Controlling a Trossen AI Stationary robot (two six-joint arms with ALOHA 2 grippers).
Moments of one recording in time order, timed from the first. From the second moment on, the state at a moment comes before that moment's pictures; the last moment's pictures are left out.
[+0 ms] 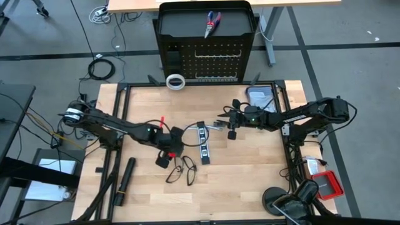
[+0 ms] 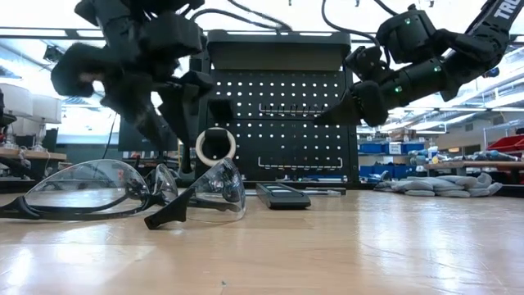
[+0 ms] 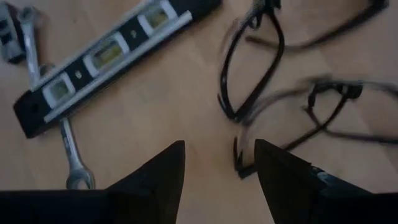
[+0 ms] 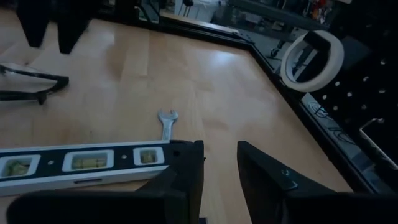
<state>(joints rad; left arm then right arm) -0.18 1.47 0.89 -0.48 -0.06 0.33 -0.19 1.39 0.42 0.67 0.08 -0.26</state>
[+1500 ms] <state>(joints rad) -0.05 1.47 1.14 -0.72 -0.30 0.25 -0.19 1.39 0.42 0.68 0.08 -0.26</state>
